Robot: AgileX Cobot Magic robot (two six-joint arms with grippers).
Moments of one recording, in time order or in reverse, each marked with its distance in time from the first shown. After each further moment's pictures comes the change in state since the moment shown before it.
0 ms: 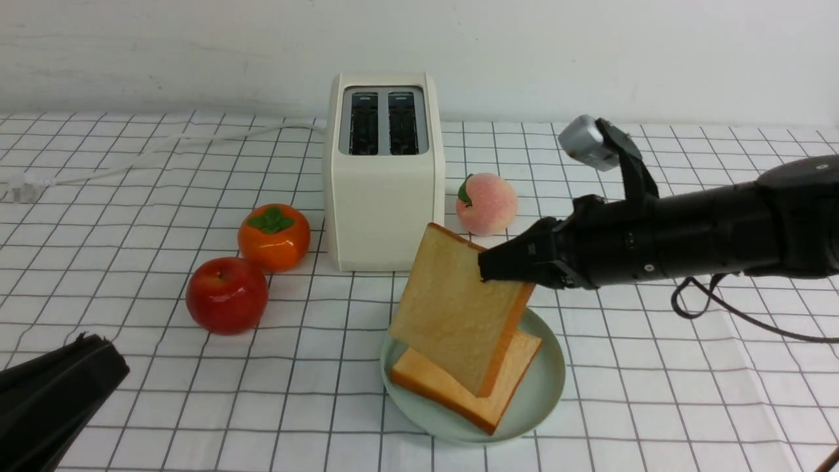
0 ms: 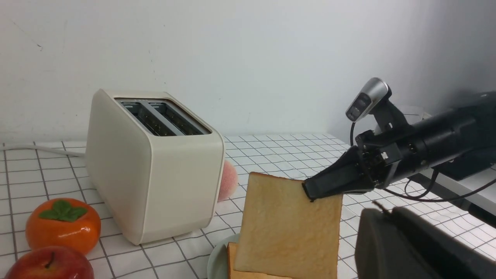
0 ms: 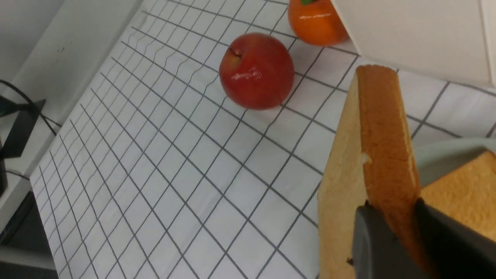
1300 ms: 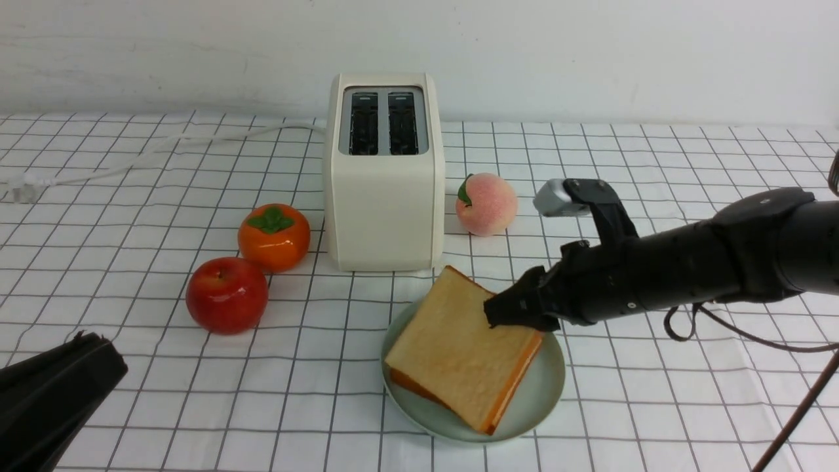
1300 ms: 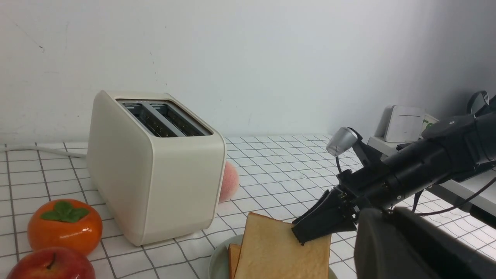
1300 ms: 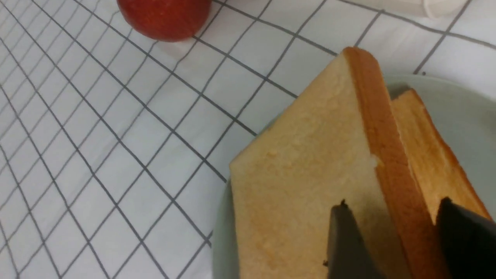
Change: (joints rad) right arm 0.000 0.113 -0.002 -0.153 -0.118 -0.068; left arm 0.000 0.000 0.000 0.000 -0.004 0.000
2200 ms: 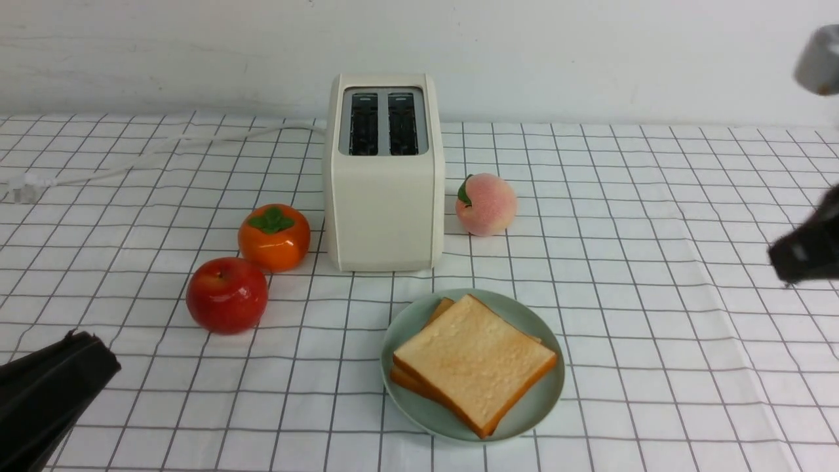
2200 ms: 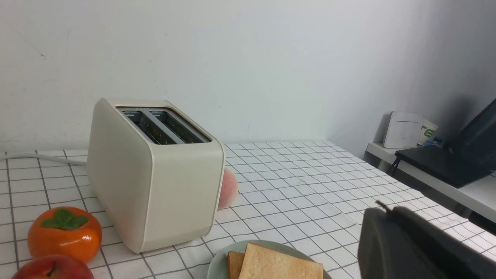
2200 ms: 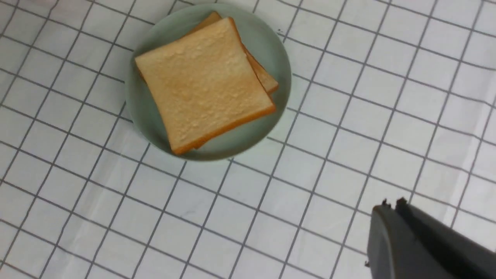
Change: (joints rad) right arm 0.000 -0.737 -0.116 -1.119 0.468 1.142; left arm 0.000 -0.020 0.000 0.000 -0.004 0.000
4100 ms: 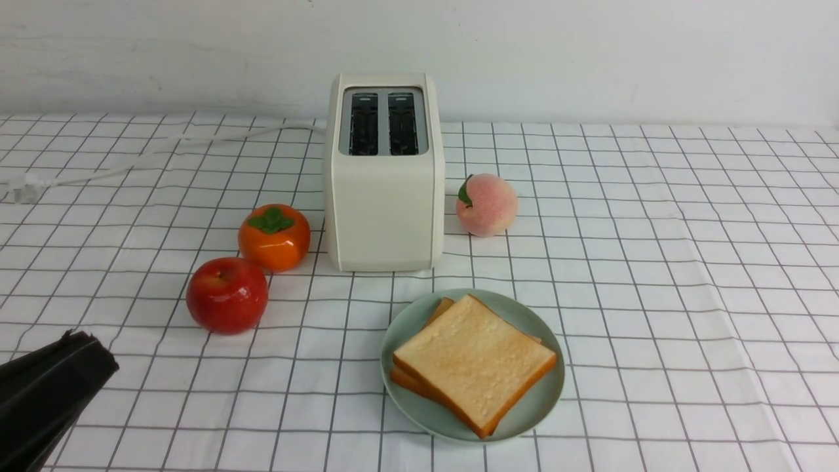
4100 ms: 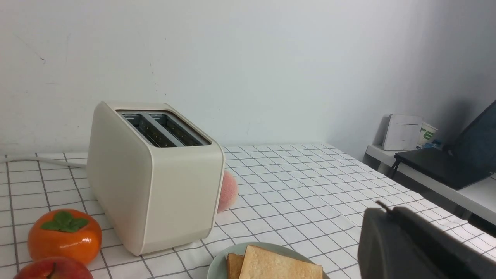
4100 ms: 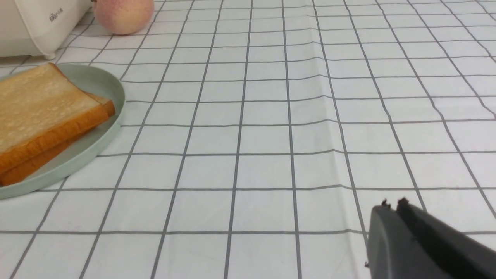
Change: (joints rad) right arm -0.229 -1.097 1.217 -0.154 -0.723 0.145; left arm 0.000 -0.003 0.000 0.000 0.000 0.000
